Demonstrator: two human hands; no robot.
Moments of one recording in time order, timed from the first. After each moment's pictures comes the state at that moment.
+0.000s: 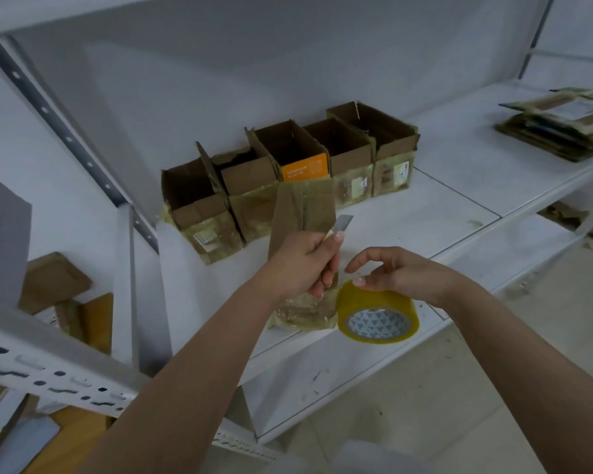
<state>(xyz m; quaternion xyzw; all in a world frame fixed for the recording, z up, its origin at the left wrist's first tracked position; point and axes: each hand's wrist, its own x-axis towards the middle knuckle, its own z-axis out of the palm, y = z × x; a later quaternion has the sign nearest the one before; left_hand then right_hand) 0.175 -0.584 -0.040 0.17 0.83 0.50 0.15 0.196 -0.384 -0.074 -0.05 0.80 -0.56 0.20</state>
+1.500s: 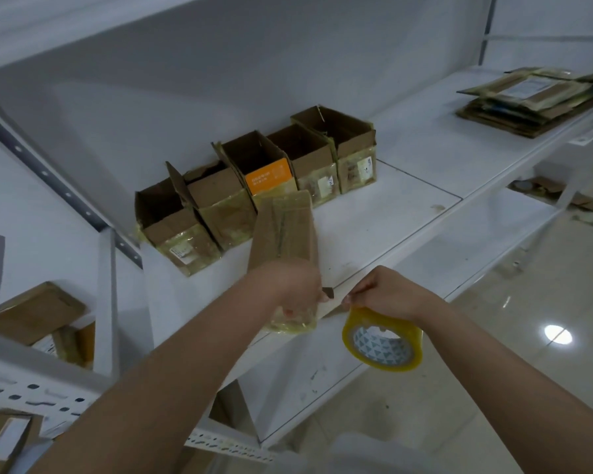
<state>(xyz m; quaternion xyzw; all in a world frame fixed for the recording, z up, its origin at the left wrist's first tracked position) 0.194 -0.526 -0.027 0.22 0.92 -0.09 0.31 0.234 -0.362 -0.108 0.02 0.86 -0.48 0.16</state>
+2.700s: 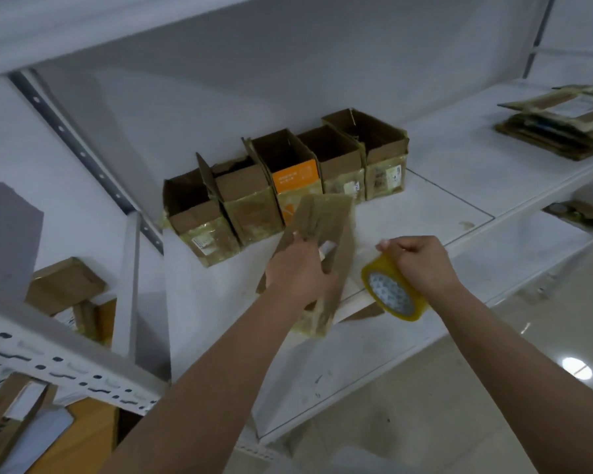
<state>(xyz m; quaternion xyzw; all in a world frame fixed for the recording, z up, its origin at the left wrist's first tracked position) 0.182 -0.541 -0.053 0.10 0.99 0.05 0.05 0.192 -0.345 -0.109 0.14 0.82 -0.55 -0.08</state>
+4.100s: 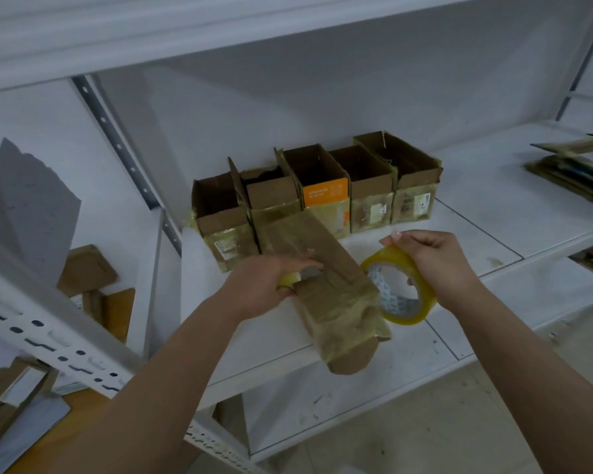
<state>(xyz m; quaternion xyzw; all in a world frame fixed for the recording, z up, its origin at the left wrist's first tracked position) 0.166 -0.649 -0.046 0.28 0.95 0.15 -0.02 0.169 -0.372 -0.057 0.05 0.74 -0.66 -0.09</state>
